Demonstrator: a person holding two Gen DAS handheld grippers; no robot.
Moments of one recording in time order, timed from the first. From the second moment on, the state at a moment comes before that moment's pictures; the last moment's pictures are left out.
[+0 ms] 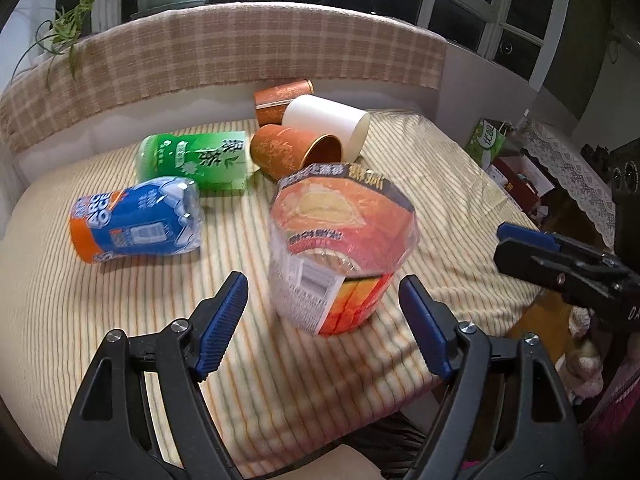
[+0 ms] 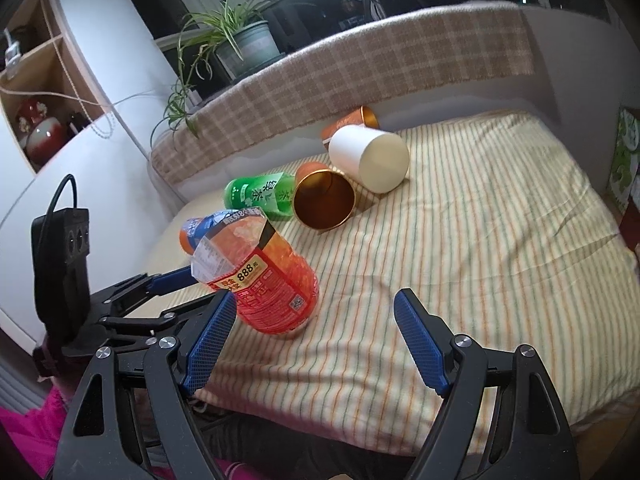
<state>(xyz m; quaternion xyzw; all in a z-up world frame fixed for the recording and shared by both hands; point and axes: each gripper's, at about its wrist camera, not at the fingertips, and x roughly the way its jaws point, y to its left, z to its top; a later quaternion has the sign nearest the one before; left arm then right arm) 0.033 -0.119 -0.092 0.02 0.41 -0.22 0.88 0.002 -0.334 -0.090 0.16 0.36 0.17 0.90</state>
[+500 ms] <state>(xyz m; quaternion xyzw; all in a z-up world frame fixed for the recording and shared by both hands) -0.015 -0.083 -0.048 0.01 0.31 -0.16 0.94 -0.024 -0.323 -0.065 0.09 0.29 0.12 0.95</state>
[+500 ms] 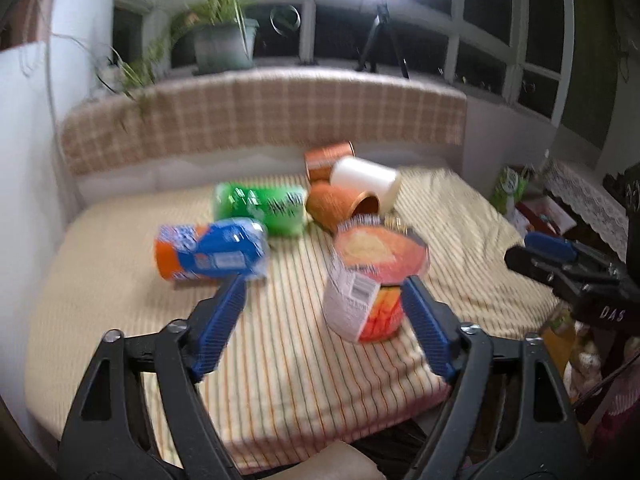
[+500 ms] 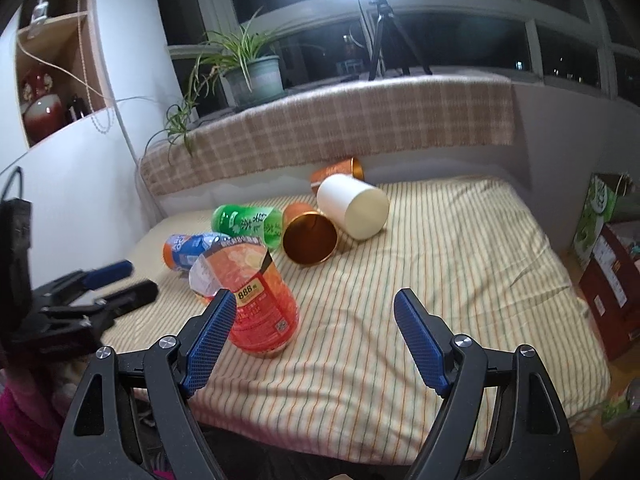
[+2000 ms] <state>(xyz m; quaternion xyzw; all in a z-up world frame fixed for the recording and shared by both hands) -0.027 -0.073 -0.023 0.02 0.24 -0.10 0.97 -0.024 -0.319 -0.069 0.07 0.28 0.10 0.95</state>
